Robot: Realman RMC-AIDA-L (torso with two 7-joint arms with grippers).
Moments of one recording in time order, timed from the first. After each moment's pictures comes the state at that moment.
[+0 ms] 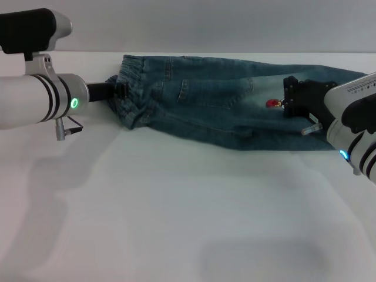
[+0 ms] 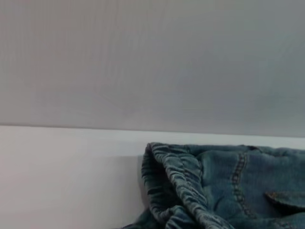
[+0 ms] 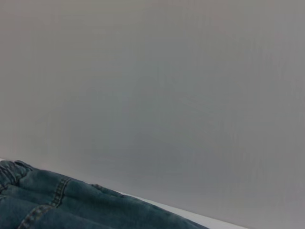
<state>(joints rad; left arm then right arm) -0.55 -2.06 -1.60 -0.94 2.41 -0.52 0.21 0.30 2.07 1.22 0.87 -2.89 -0.27 0.04</state>
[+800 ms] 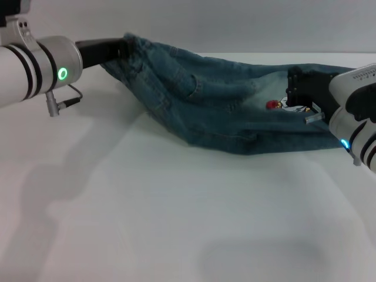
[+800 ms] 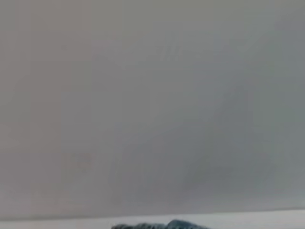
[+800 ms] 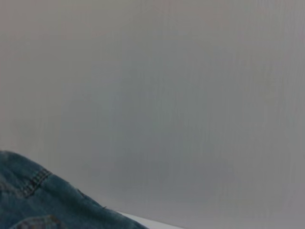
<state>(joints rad) -0.37 -2.06 -1.57 -1.37 2.35 -0.58 0.21 0.33 2.08 1.26 0.86 -2.87 -0.28 0.04</state>
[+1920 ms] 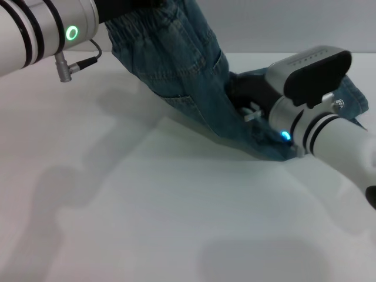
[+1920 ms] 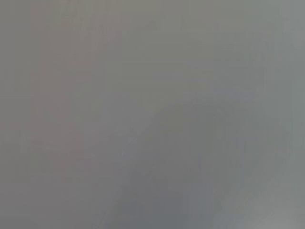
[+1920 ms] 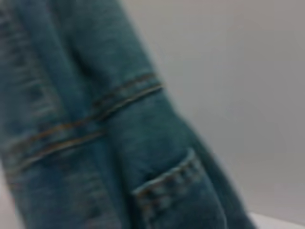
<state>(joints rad) -0.32 -2.06 -1.51 -1.66 2.31 -0.61 0.24 0.59 2.08 1.05 0.67 -2.75 -0.27 0.22</state>
